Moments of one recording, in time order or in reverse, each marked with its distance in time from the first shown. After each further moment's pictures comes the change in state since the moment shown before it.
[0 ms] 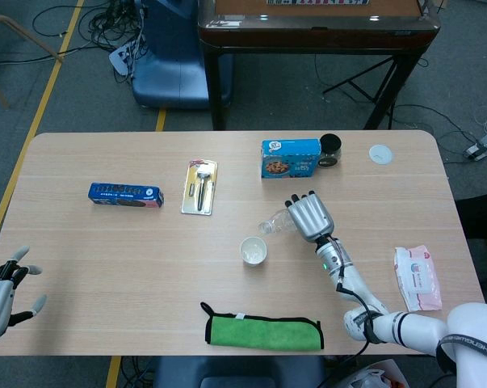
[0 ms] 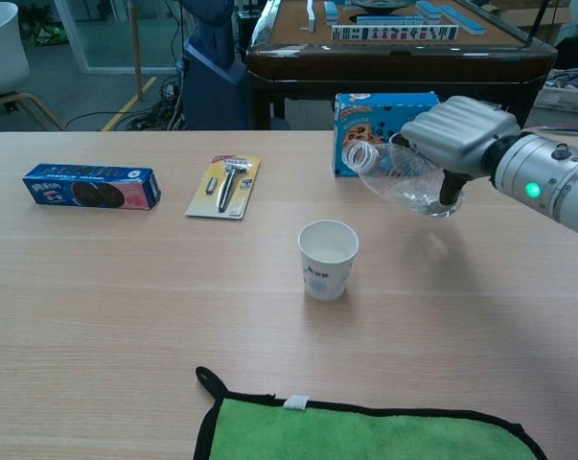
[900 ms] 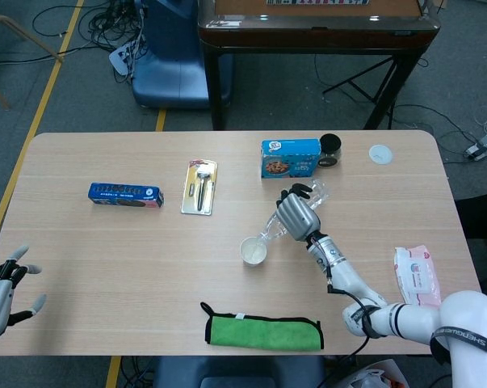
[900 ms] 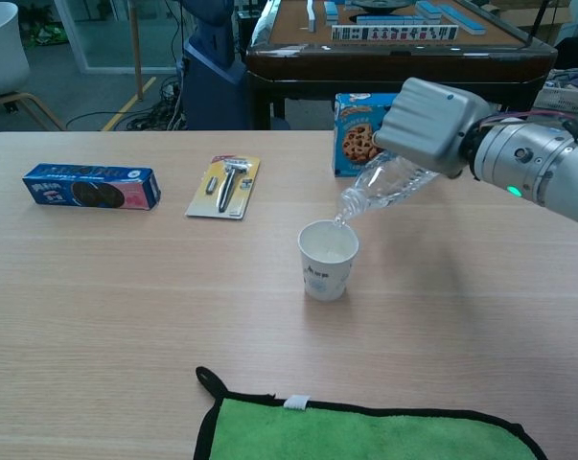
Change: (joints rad) left arm 0.001 0.003 -0.002 -0.002 0.004 0.007 -0.009; right arm 0.104 0.034 -0.075 -0.016 -0.030 -0.001 -0.588
